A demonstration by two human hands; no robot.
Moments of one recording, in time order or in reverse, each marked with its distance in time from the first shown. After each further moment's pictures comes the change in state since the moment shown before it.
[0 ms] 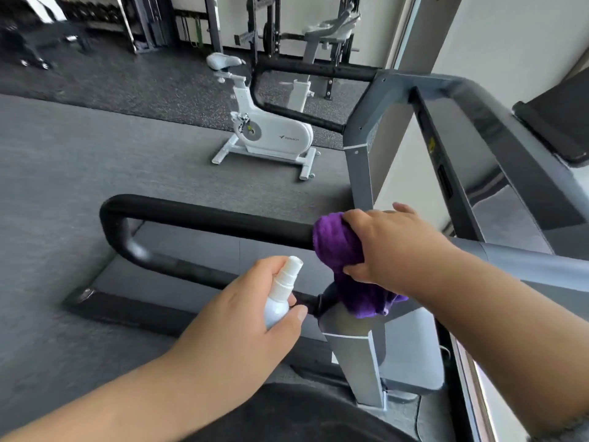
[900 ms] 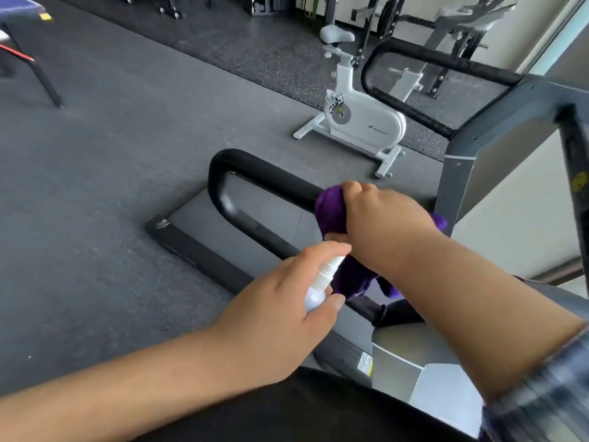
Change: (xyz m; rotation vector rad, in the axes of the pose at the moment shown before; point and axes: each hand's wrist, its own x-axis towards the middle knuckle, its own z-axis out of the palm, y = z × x) left_hand -0.017 -0.041 -0.015 -0.022 0.166 -0.057; right_hand 0.093 -0.117 -0.010 -0.013 0.024 -0.183
